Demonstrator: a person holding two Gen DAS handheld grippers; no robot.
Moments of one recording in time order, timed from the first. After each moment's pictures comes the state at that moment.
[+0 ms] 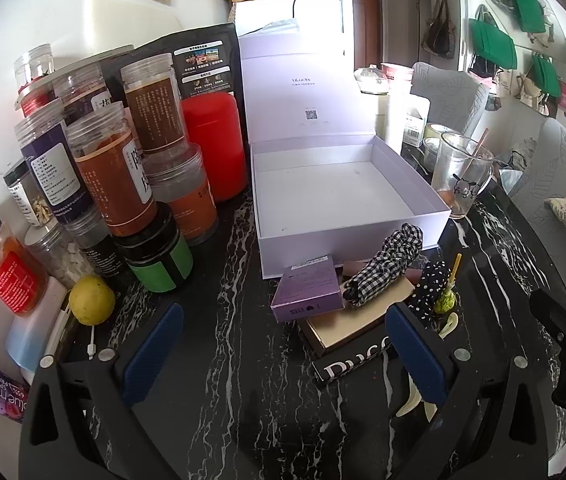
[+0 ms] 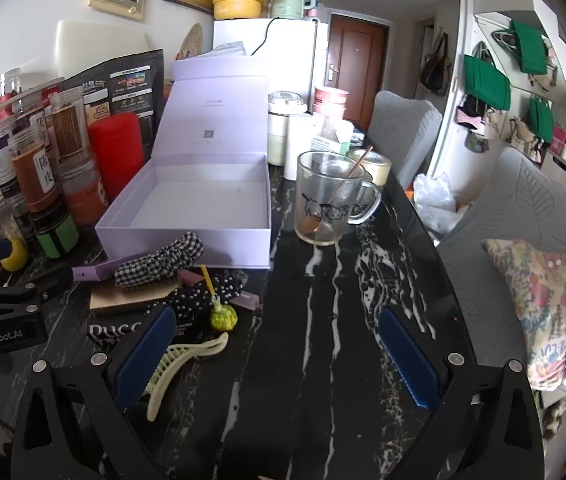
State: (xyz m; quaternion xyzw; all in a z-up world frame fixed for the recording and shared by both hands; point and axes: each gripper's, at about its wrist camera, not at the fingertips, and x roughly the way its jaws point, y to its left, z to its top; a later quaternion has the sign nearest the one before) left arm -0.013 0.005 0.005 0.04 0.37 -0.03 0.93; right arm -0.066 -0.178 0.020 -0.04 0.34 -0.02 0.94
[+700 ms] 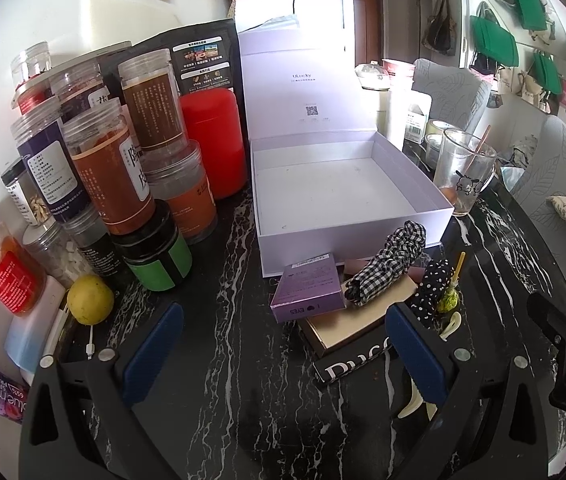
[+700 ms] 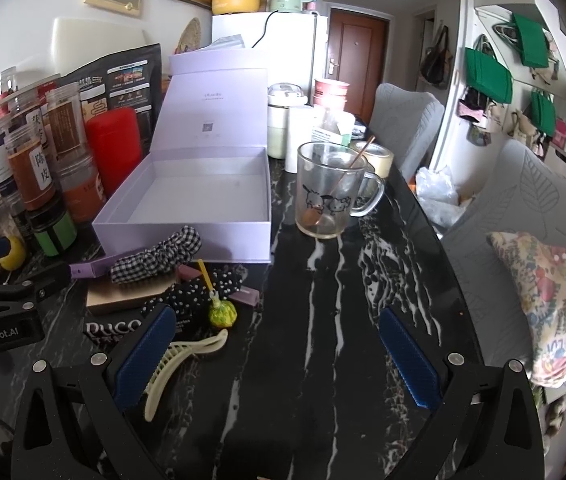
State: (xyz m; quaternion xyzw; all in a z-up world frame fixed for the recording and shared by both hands) left arm -0.007 0.004 0.003 0.04 0.38 -0.03 0.93; right arm -0.061 -0.181 0.012 -0.03 0.35 -0.01 0.94
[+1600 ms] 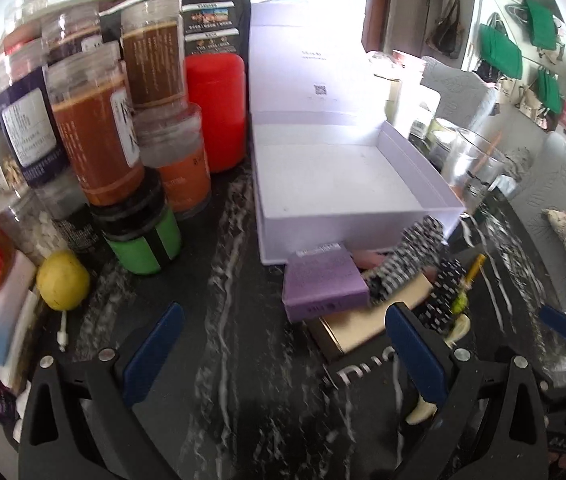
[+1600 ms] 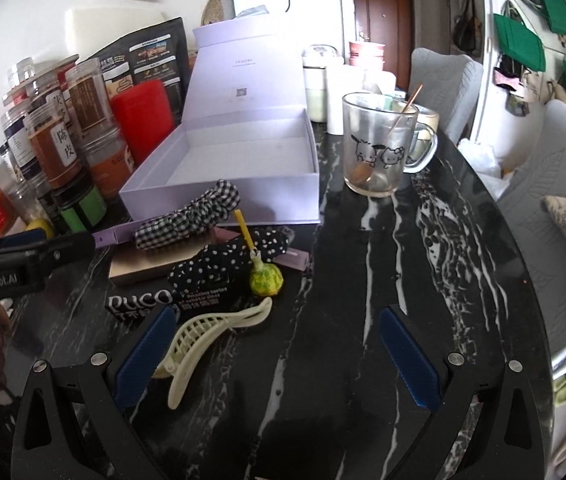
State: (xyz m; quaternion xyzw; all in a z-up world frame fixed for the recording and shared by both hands) left arm 0.015 0.027 -0.017 0.00 0.40 -0.04 0.91; right arm -0.051 -0.177 -0.028 0.02 0.39 0.07 0.92
